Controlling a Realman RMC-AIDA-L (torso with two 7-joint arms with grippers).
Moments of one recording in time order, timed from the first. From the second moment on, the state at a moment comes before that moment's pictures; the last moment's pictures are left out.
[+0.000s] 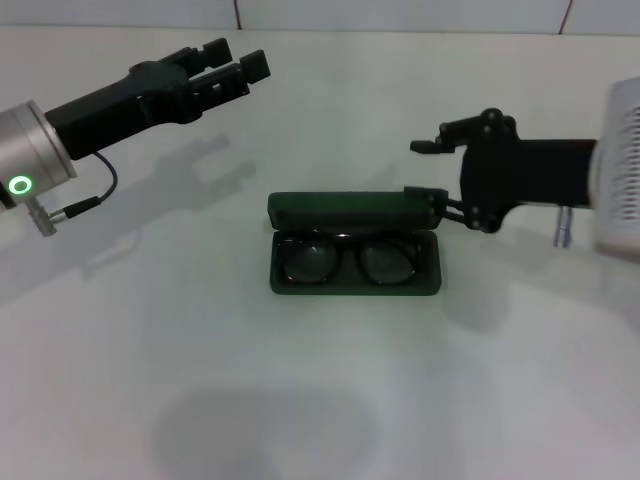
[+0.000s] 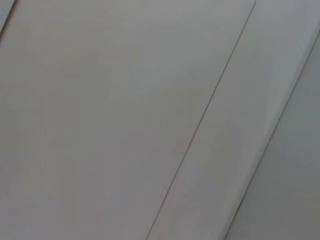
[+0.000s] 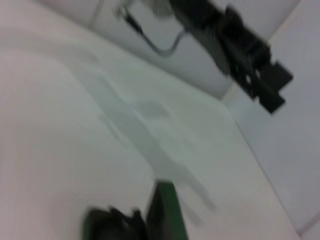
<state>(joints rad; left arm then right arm) -0.49 -2.08 0.76 0.61 1.55 1.43 -1.52 0.33 2.02 -1.60 -1.32 -1.80 -0.94 1.24</state>
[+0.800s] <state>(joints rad) -0.74 -2.09 0.99 0.60 1.95 1.21 -1.91 0.32 2.02 -0.99 -0.76 -1.26 -1.36 1.06</state>
